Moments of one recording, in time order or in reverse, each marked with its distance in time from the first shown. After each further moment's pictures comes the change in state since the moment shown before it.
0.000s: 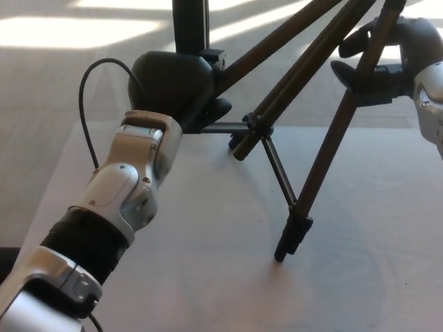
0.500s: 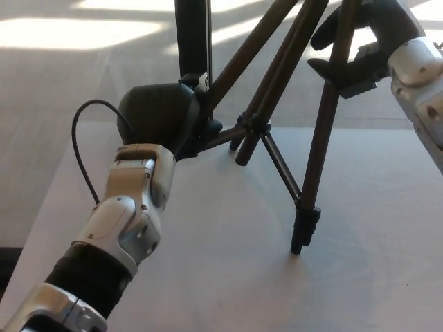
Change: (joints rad) left_arm 0.138 -0.062 0.075 -0.083 -0.056 0.077 0.042; right_arm -0.096 -0.014 0.190 -0.001 -0.107 0.002 0.031
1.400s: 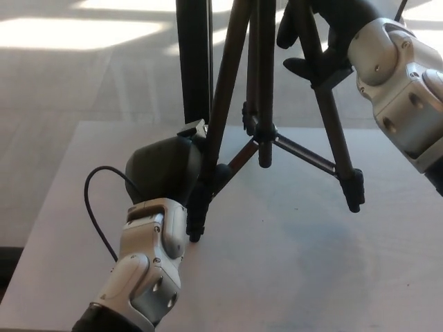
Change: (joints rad) left_arm 0.206 -0.087 -0.003 -0.172 -0.063 0.132 0.028; right_arm -0.045 0.021 0.146 -0.137 -0.288 -0.001 0.083
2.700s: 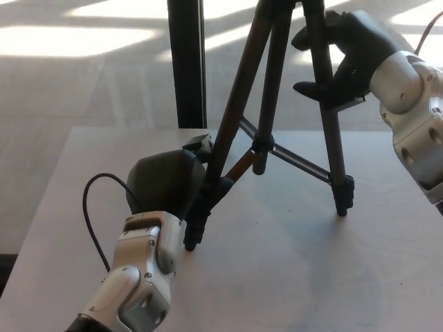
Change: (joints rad) left_arm 0.038 0.069 -0.066 -0.050 -0.036 -0.034 -0.017; right_arm 0.161 -0.006 -0.135 -0.058 -0.148 0.008 0.213
